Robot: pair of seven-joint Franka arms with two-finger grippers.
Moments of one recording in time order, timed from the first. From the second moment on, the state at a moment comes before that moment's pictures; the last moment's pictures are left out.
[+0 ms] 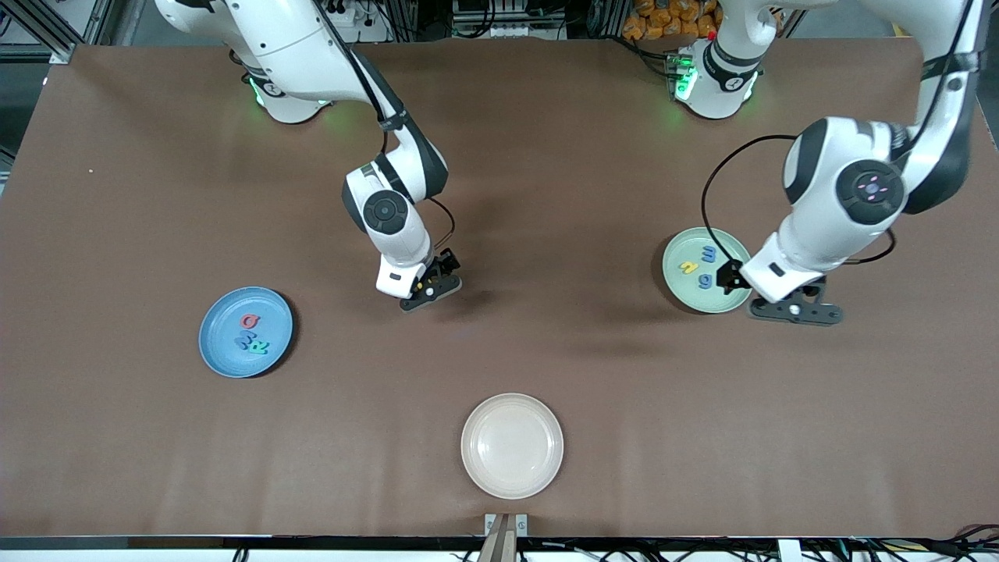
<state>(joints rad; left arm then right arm) -0.14 0.20 -0.07 -1.87 0.11 2.07 -0.16 0.72 0.58 -0.11 -1.96 0.15 2.56 0.05</state>
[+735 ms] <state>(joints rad) -0.05 0.10 -0.03 -1.58 -0.02 1.76 -0.34 0.72 0.58 -0.13 -1.99 0.13 2.57 0.05</state>
